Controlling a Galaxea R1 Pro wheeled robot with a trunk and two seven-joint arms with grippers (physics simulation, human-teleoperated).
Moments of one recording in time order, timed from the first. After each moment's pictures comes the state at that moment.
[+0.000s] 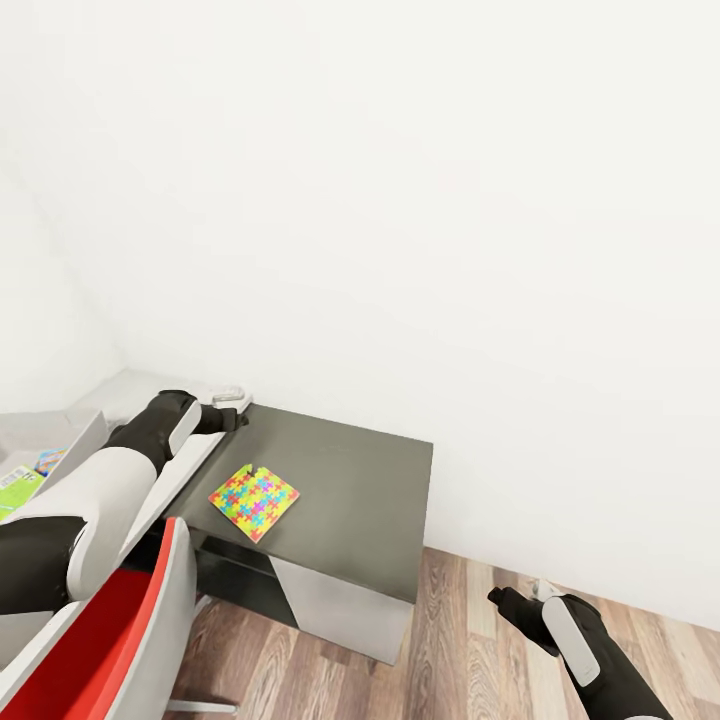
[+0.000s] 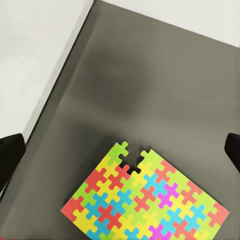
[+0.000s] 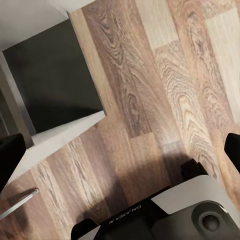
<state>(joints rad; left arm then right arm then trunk) -1.21 0.14 -0.04 -0.39 0.10 0.66 -0.06 -0.42 -0.09 -0.13 -0.82 -0.66 0.60 -0.29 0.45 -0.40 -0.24</state>
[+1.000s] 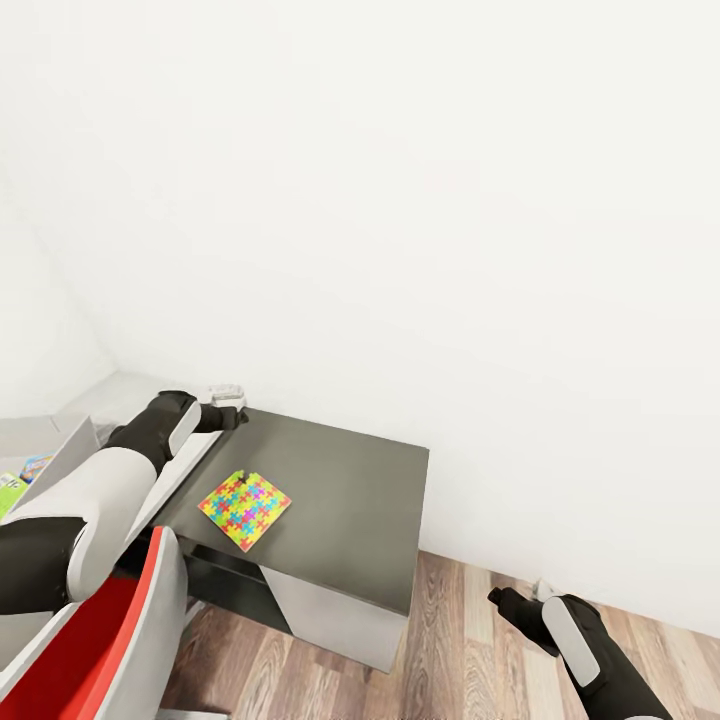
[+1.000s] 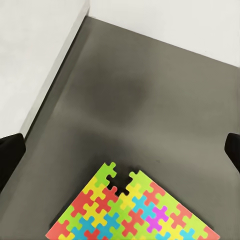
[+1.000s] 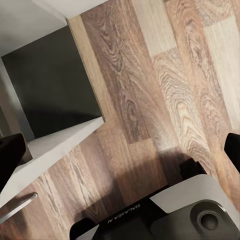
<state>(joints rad) -1.21 0.14 -0.04 -0.39 0.10 0.63 -0.06 -0.42 -0.09 -0.13 -0.82 -0.66 0.60 -0.29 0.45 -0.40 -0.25</state>
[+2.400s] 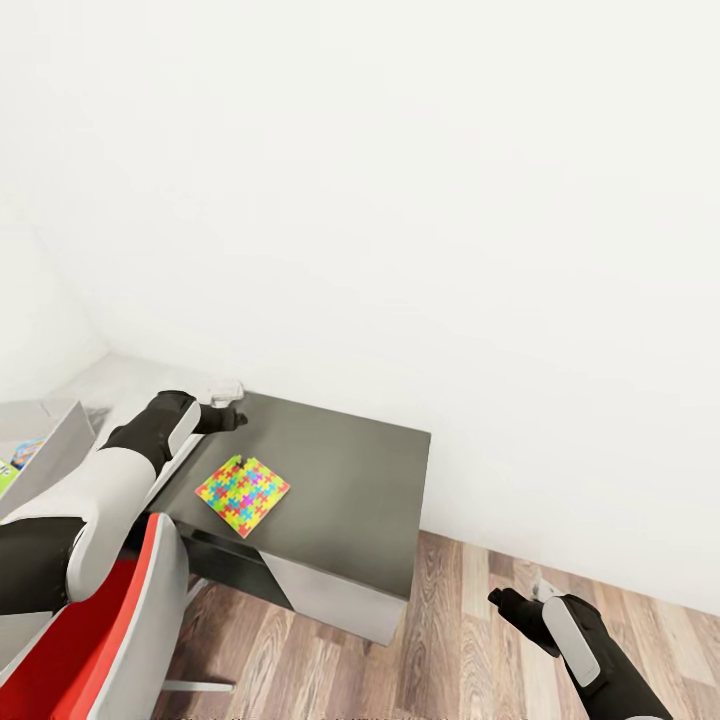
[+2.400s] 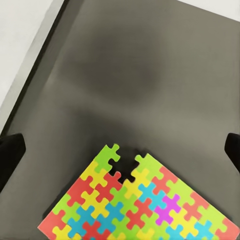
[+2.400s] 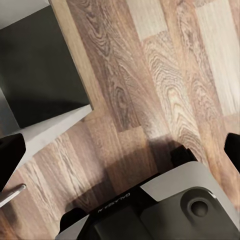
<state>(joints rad) -1.21 0.15 -0.04 -0.39 0.10 0.64 -0.06 -0.42 -0.09 -0.13 -0.82 -0.66 0.60 -0.29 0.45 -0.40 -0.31</state>
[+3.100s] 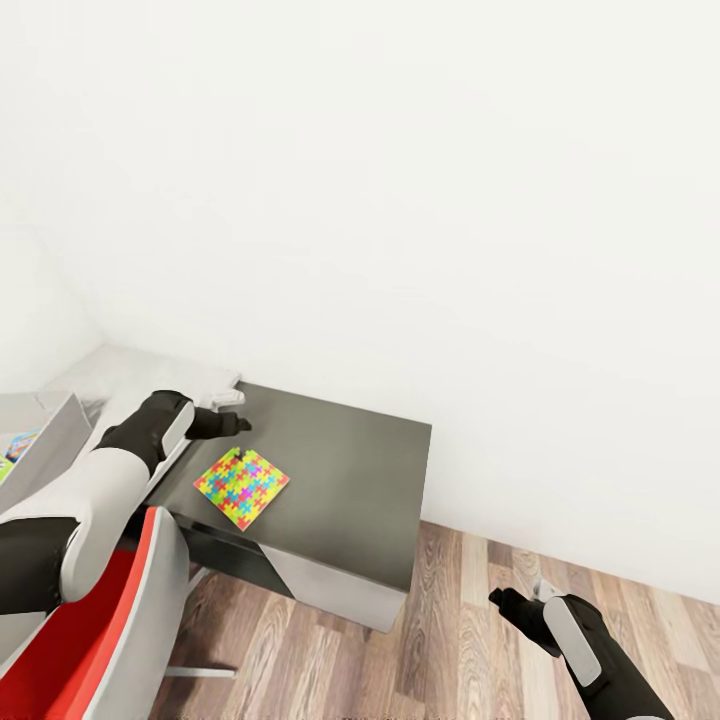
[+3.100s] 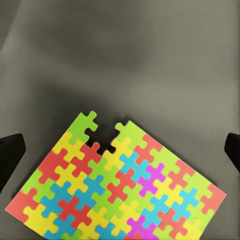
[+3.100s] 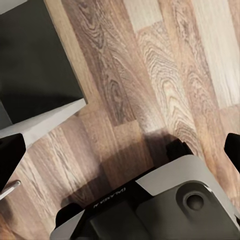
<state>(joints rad) -1.21 0.17 -0.04 -0.39 0.09 0.73 -0.19 -0.42 -0.10 -0.13 -0.82 -0.66 0.60 -0.29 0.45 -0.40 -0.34</state>
